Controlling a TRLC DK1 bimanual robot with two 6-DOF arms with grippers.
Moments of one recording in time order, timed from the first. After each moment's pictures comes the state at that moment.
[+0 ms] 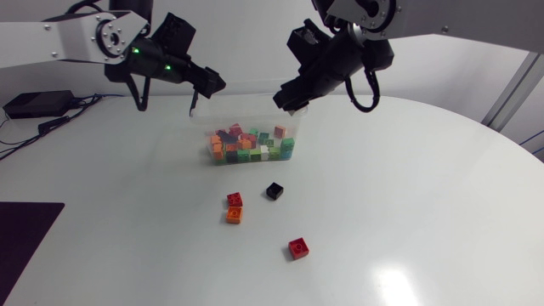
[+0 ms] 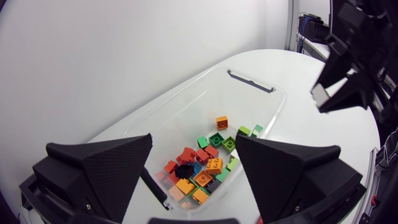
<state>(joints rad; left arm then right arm) -0.21 1.81 1.55 -0.33 0.30 0.39 0.49 1.88 1.74 -0.73 -0.09 -0.19</state>
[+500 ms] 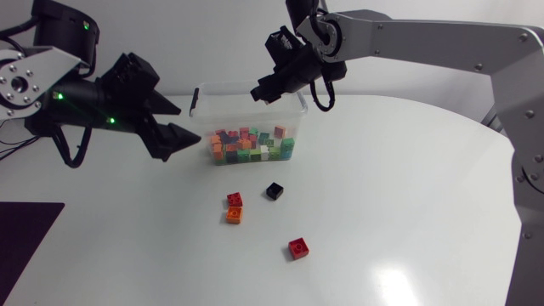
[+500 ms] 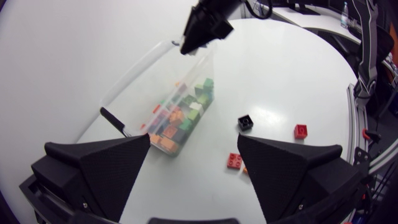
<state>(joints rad) -0.19 1.39 1.10 -0.47 0.41 0.67 0.49 2.11 1.90 -0.50 -0.14 -0.18</state>
